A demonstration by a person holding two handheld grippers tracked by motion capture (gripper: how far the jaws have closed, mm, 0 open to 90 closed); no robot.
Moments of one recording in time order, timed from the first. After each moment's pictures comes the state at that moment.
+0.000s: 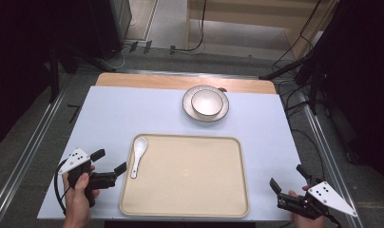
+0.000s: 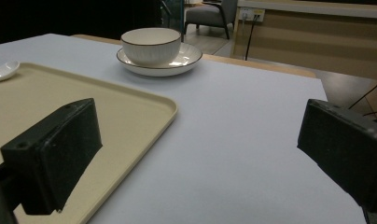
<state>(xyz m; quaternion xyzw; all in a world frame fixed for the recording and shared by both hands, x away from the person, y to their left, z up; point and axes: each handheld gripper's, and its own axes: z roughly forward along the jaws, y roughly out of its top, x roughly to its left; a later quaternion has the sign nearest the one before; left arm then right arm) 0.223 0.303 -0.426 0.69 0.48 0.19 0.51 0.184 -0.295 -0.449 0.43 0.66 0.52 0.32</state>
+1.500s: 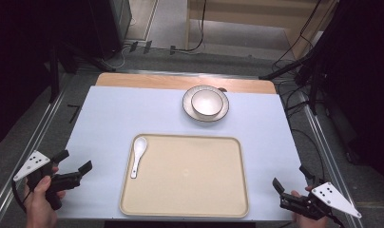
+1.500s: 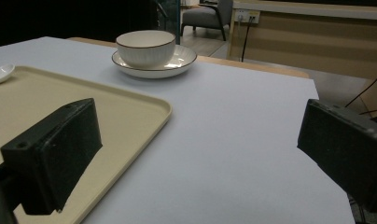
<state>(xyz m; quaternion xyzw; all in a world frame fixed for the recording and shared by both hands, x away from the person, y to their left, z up) 0.207 0.384 -0.424 0.66 0.51 0.24 0.49 0.182 -0.301 -0.448 0.44 0.65 0.52 0.33</state>
